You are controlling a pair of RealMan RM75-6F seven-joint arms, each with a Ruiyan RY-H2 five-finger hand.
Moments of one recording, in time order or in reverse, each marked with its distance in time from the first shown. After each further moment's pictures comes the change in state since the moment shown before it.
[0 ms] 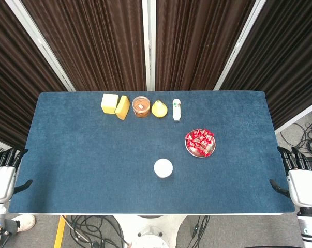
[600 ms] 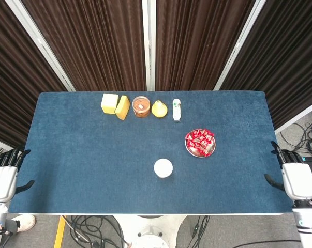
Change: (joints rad) left arm -0.005 -0.001 0.003 0.004 0.008 -0.018 -0.021; right arm 0.065 -0.011 0.034 0.011 0.019 -0.075 -0.009
